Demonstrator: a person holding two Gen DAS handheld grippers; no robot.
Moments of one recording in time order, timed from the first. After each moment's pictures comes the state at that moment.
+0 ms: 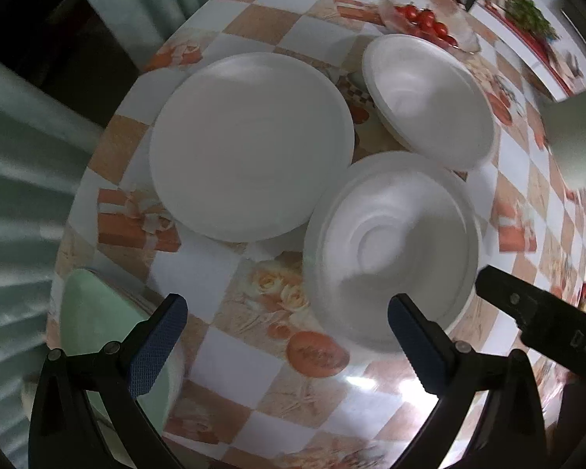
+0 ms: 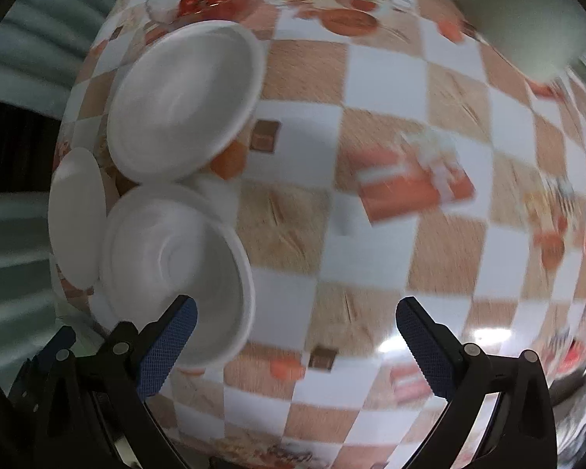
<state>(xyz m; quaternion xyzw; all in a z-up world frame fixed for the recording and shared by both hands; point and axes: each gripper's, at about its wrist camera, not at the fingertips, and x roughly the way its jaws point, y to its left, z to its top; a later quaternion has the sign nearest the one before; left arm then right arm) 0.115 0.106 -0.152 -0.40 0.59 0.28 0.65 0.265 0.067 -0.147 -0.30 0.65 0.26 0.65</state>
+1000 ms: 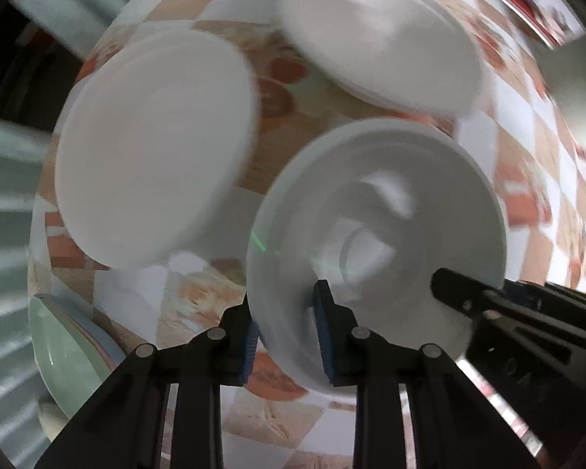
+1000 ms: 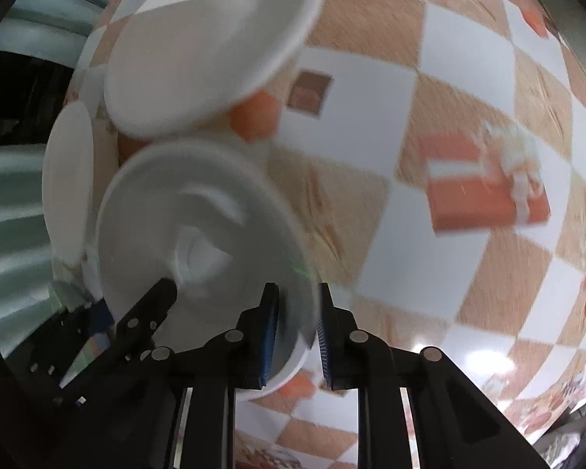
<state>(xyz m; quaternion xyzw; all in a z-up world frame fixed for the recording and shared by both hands) 0.144 0.068 -0.183 -0.34 0.63 0.23 0.66 0.252 0.087 -0.205 -0.32 0.68 0.32 0.58</state>
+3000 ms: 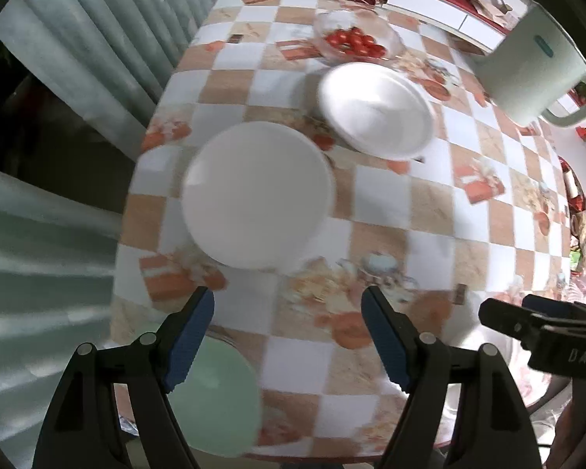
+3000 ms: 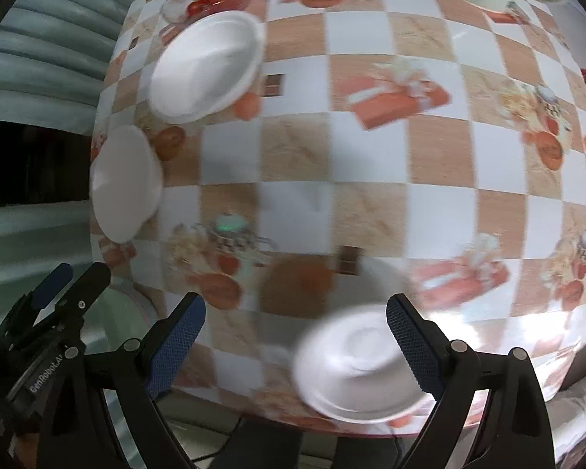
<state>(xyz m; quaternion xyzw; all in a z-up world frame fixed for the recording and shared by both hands) 0.086 0.132 -0.094 -0.26 0.60 0.19 0.74 0.219 0.044 -0.138 -0.20 0.68 0.26 0.65</state>
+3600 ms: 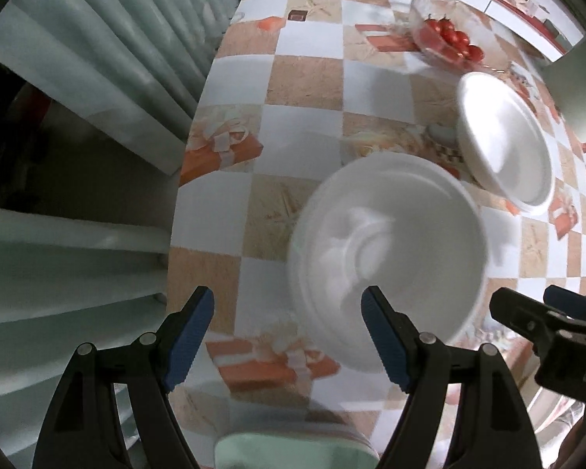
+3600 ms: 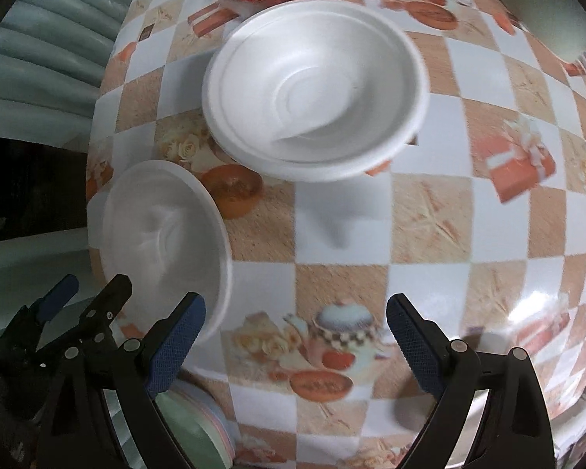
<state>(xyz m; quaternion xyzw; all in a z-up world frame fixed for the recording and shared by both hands) 0.105 0.229 -0.172 -0.24 0.63 0.19 0.71 0.206 0.162 -0.190 -0.22 0.67 0.24 0.67</state>
